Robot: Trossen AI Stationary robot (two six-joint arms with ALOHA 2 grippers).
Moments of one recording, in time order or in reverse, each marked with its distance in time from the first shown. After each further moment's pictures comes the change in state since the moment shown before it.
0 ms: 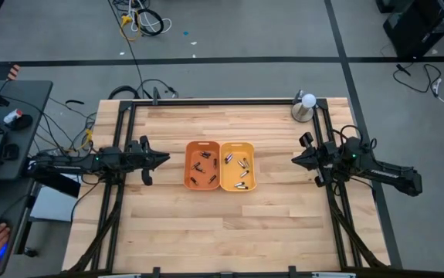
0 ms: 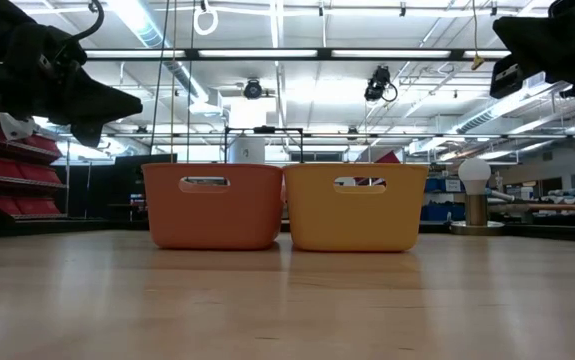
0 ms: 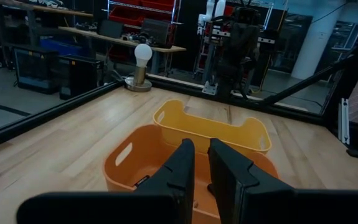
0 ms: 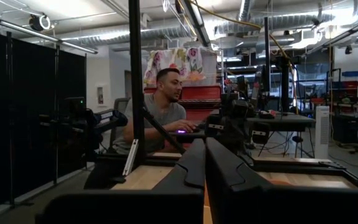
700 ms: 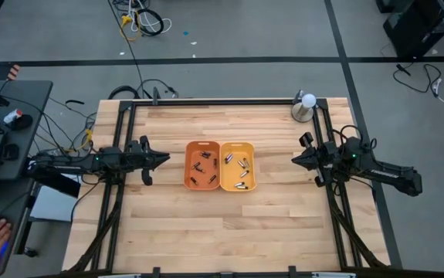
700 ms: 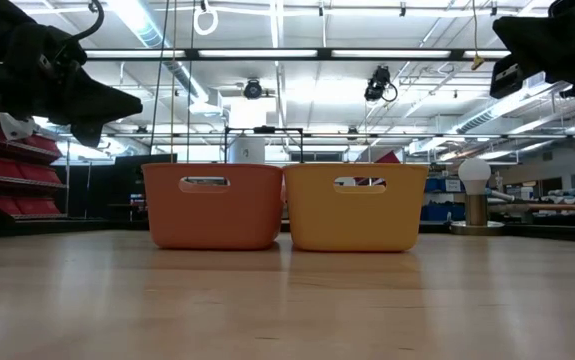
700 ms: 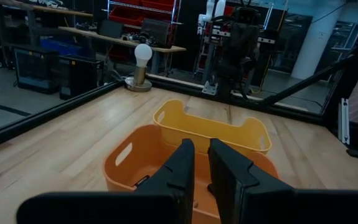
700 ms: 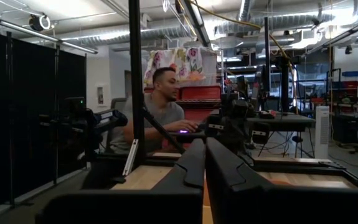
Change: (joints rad) left arm 0.000 0.000 0.000 0.000 0.000 0.000; right arm 0.000 0.000 0.000 0.000 0.000 0.000
